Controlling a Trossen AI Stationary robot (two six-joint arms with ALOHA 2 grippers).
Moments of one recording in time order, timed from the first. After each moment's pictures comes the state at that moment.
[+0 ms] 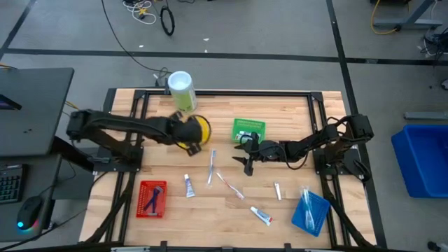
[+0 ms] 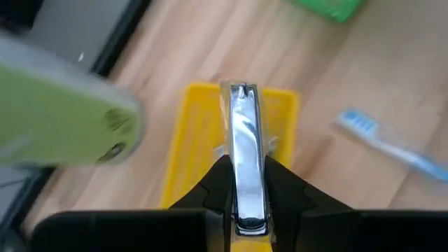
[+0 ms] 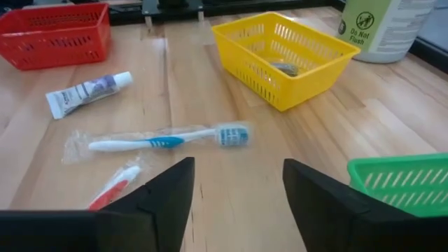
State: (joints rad) left arm 0.00 1.41 1.11 -0.86 -0.52 -0.39; right arm 0.08 1.67 0.57 0.67 0.23 0.13
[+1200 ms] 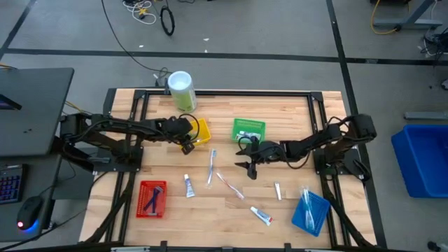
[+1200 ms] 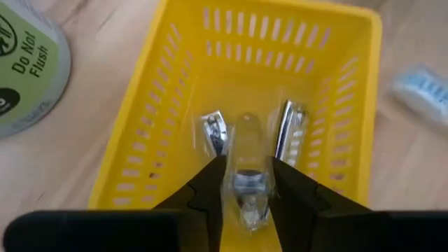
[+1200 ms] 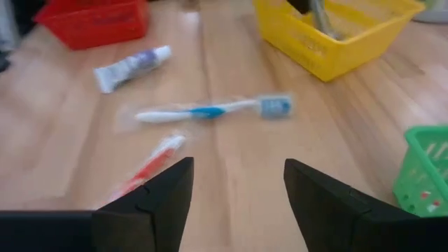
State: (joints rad) left arm 0.24 1.31 0.57 -0.22 -0.24 -0.27; right arm 0.08 1.63 0.57 0.55 0.09 0.20
